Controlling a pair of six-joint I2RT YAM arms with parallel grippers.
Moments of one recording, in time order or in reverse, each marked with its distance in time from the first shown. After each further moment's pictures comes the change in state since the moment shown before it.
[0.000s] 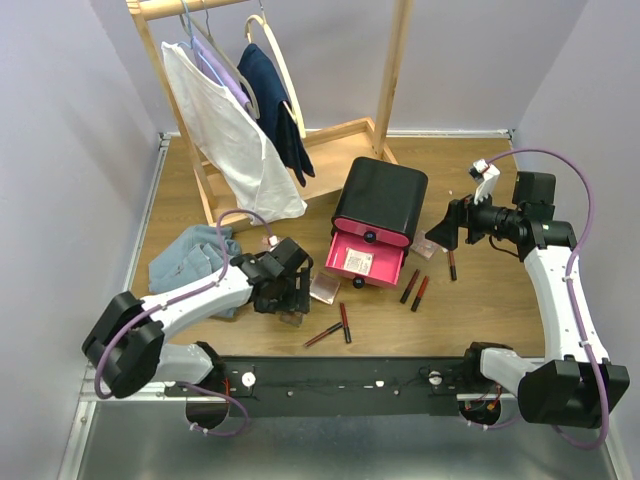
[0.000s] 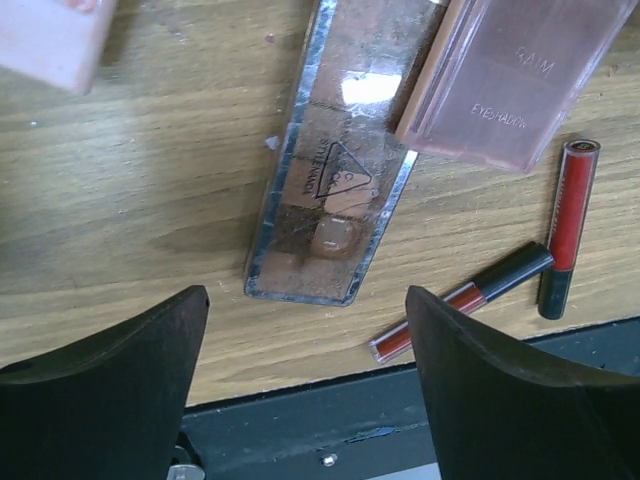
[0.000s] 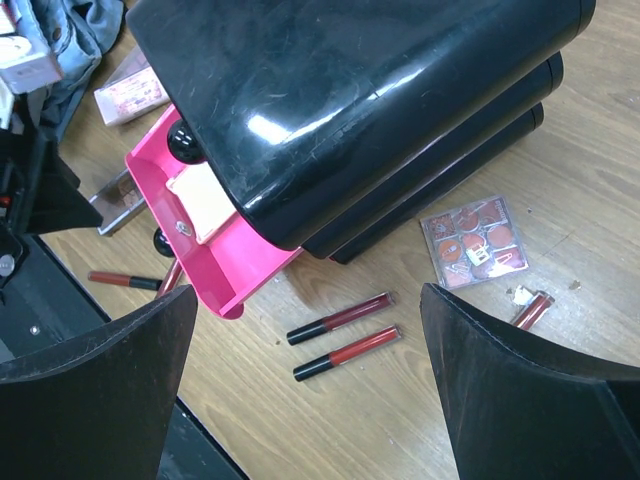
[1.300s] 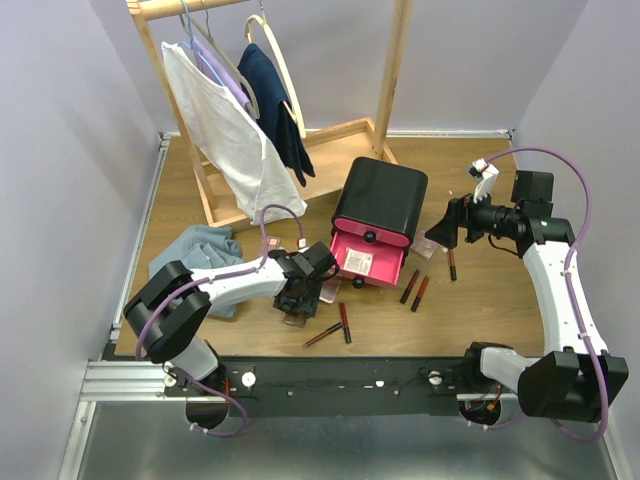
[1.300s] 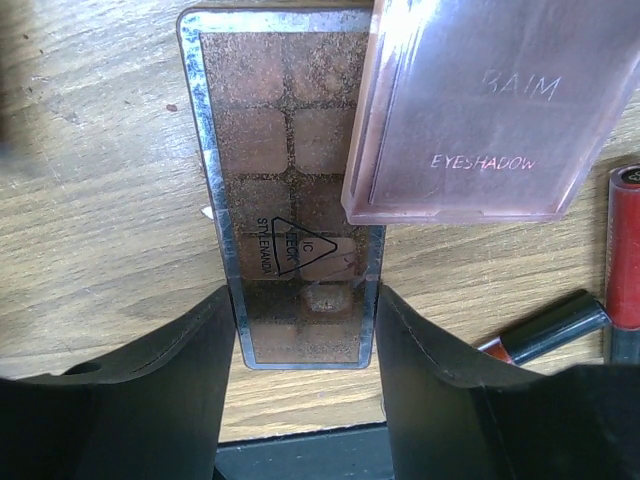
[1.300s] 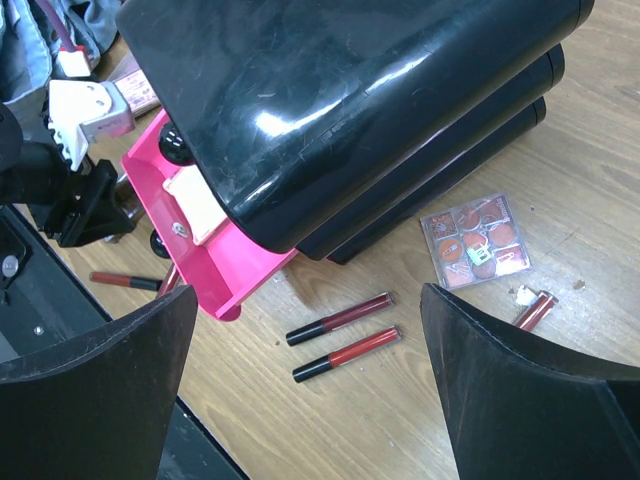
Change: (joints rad) left arm -0.106 0.294 0.137 0.004 -0.092 0.102; right arm -0.007 0.032 0.000 0.007 -0.010 0.000
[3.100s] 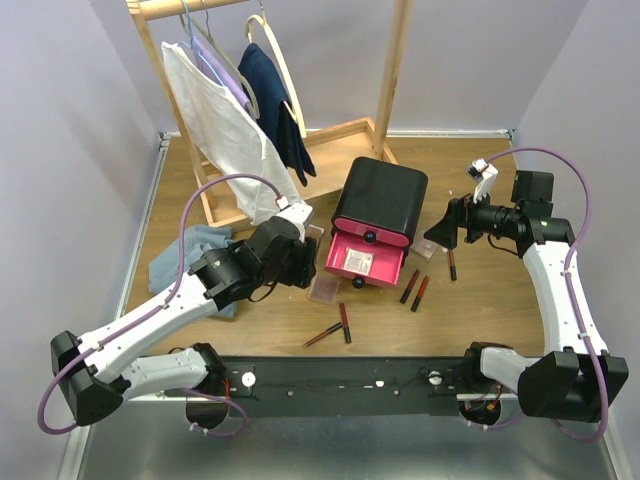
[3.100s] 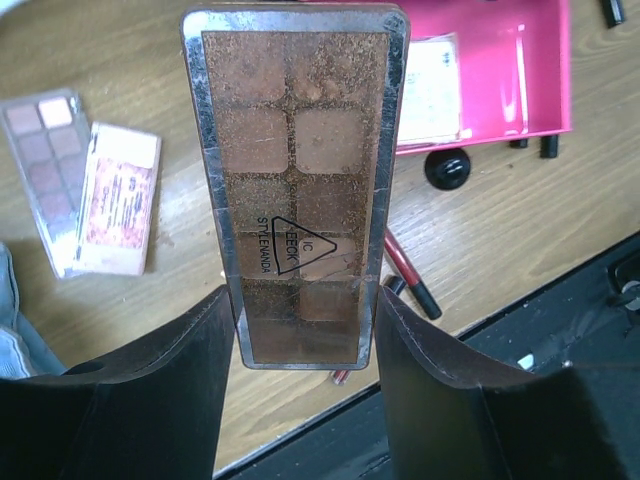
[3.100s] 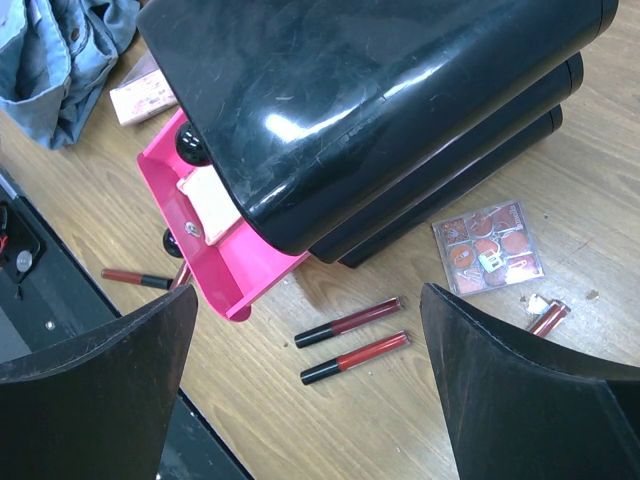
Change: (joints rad) left arm -0.005 -0.513 0.125 -0.014 -0.055 0.191; right arm 0.000 0.000 0.000 -0.001 -0.032 -0.002
